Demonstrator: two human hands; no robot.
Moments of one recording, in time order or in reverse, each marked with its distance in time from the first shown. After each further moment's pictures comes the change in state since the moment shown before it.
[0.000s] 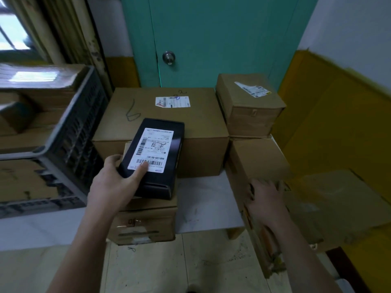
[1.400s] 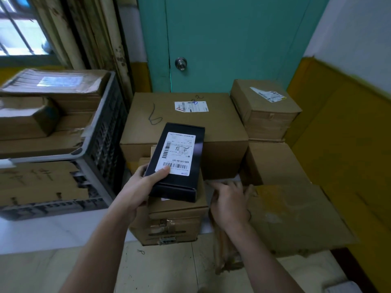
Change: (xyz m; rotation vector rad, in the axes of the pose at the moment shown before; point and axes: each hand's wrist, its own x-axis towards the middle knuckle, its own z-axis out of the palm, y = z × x) left_hand 0.033 -0.039 -0.020 -0.521 -0.409 -0.164; right_hand -0.032 -0.154 0.031 0.162 0.174 -0.055
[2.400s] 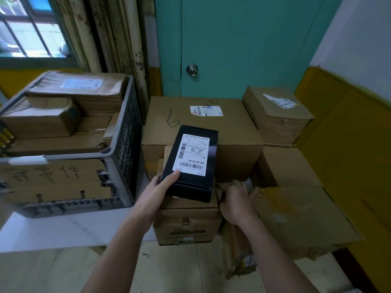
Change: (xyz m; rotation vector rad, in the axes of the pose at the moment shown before) left_hand -0.010 -0.022 -0.034 -0.098 -0.116 0.000; right_hand 0.006 -0.031 0.012 -0.049 -0.213 0.018
